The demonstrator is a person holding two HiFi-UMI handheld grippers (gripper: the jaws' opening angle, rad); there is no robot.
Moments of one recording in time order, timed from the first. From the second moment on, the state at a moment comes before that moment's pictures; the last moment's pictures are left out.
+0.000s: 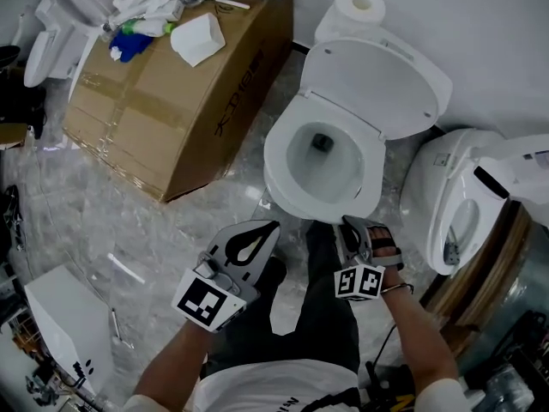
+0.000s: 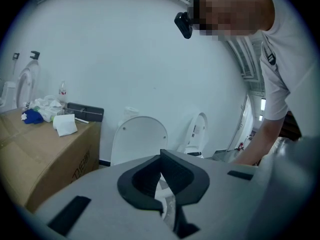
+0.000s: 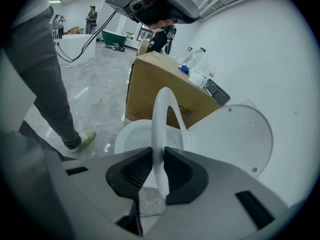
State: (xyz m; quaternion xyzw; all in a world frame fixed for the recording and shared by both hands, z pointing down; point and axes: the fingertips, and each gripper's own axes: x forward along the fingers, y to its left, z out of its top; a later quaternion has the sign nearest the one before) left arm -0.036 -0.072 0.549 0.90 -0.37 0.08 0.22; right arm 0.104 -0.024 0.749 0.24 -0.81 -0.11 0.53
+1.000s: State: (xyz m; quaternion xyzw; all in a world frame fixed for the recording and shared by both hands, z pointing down) left arm -0.054 -0.041 0.671 0.89 -0.37 0.08 0.24; right arm 0.071 0.050 0.943 0.15 -0.80 -0.10 0.57
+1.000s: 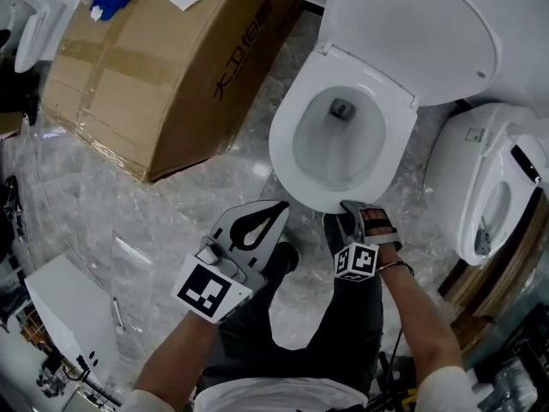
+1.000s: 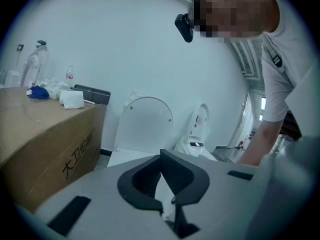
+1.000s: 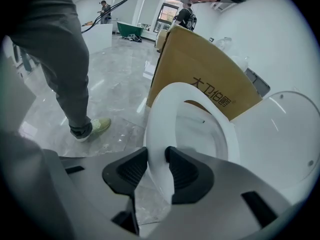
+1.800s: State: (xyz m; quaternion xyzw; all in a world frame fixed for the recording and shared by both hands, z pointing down) left arm -0.071 -0.046 0.690 0.90 -0.37 0.08 0.23; right arm 0.067 0.054 1.025 0.13 -0.76 -0.11 0.63
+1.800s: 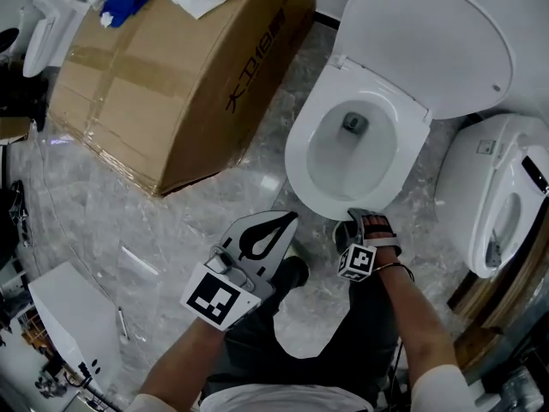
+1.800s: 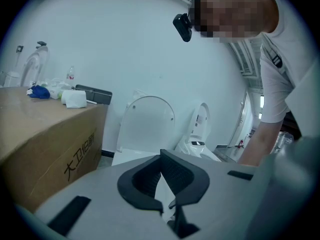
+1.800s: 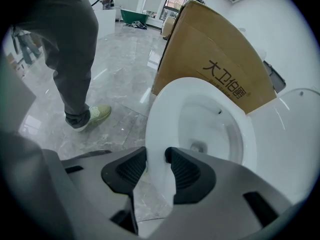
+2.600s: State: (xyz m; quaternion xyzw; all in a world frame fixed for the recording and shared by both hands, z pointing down) left arm -0.030 -0.035 0.549 0.92 -0.33 0.09 0.21; right arm 0.082 0.019 0.781 0.37 -0.77 0.03 0.52
